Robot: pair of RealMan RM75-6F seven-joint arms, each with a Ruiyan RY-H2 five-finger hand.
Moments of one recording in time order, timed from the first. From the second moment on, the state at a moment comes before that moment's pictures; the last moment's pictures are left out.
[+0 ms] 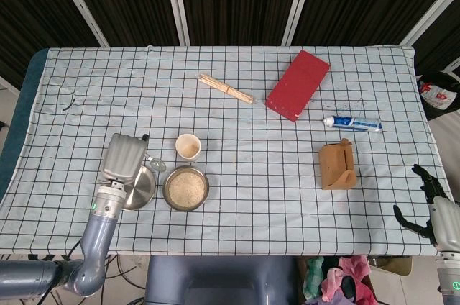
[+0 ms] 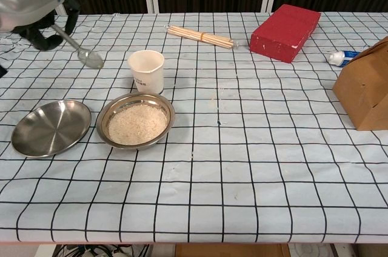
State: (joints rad) left arm -0.74 -1.47 -0.10 -1.83 0.95 1.49 1.14; right arm 0.04 -1.05 0.12 -1.75 -1.36 1.41 0.30
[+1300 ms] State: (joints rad) left arm -0.59 -1.59 -0.07 -1.62 0.81 1.40 1.06; right arm 0.04 -1.04 0.12 -1.75 -1.36 1.41 0.30
